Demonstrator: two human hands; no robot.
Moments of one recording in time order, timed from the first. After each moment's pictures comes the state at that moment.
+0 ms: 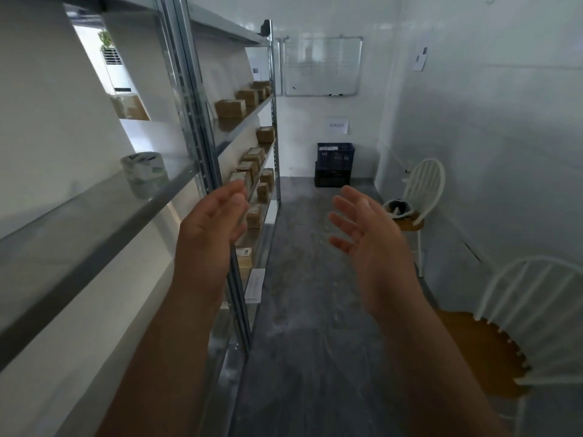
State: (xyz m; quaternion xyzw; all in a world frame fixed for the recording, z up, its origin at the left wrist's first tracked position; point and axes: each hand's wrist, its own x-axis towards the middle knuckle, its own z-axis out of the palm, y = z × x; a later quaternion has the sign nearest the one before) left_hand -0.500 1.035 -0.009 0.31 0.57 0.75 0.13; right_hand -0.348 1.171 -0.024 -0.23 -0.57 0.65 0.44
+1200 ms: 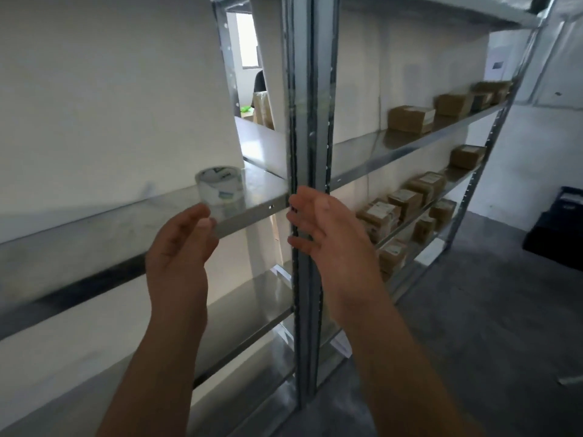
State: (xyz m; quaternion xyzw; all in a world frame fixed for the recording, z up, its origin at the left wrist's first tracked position) left_hand -0.698 1.205 -0.048 -0.03 0.57 0.78 -0.26; right_hand -0.679 1.386 -0.011 0.03 -0.60 0.80 0.07
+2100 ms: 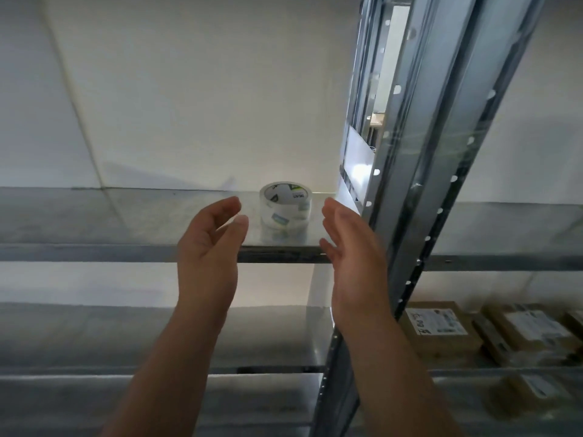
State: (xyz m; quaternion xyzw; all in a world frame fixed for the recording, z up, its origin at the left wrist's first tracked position) left_hand -0.779 1.264 -0.037 -0.23 0.60 0.63 -0.45; right_hand -0.857 1.403 -0.016 0.18 -0.57 0.80 -0.09
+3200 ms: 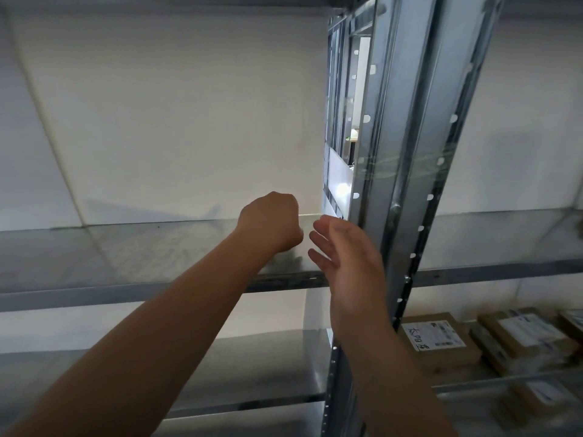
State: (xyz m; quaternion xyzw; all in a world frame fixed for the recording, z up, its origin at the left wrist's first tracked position) left_hand -0.919 1.252 0.022 -0.18 0.97 0.02 -0.15; right_hand -0.878 1.403 -0.010 0.13 -0.52 0.84 -0.08
